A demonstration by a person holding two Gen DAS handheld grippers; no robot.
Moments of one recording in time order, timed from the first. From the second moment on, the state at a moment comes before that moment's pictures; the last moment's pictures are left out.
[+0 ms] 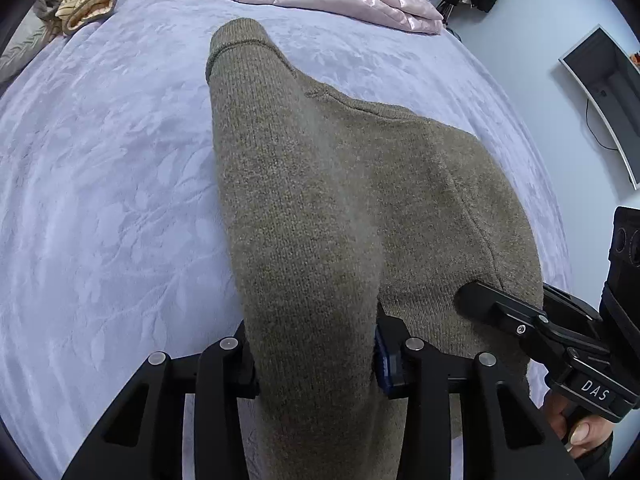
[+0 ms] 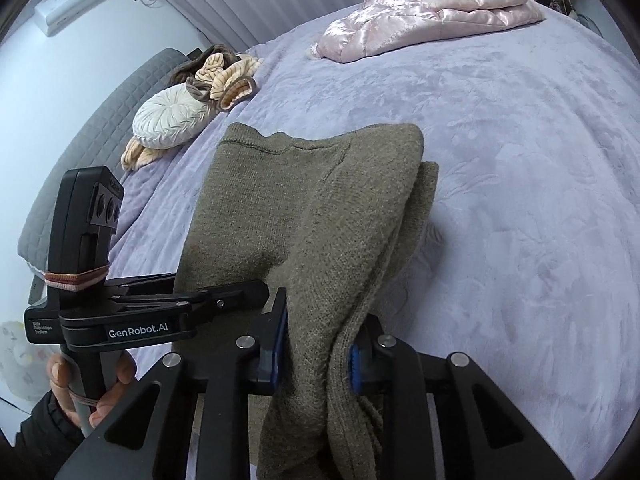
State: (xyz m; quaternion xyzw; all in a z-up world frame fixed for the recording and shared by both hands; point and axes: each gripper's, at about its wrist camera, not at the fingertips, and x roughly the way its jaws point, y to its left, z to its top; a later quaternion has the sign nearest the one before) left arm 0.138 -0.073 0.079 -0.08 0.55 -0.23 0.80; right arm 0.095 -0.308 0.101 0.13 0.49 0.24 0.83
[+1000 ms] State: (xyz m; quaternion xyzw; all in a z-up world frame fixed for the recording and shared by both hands) left arm 0.014 -0.031 0.096 -0.06 0.54 -0.23 0.81; right arm -0.034 -0.280 0.126 0.11 0.49 0.25 0.83
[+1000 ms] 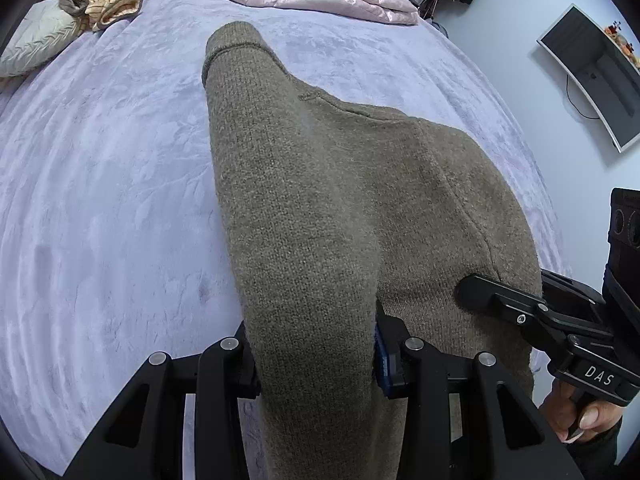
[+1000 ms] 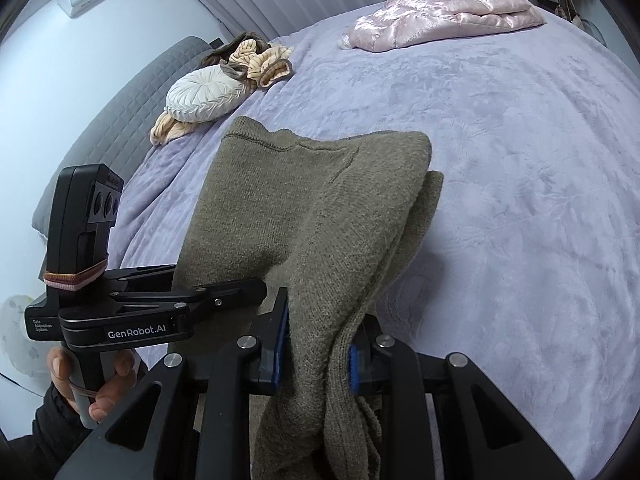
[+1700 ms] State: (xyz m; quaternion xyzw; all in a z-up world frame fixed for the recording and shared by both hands) left arm -0.029 -0.020 0.071 -0.07 0.56 -0.23 0.80; right arm -0.088 -0.269 0.104 0.12 0.51 0.26 0.81
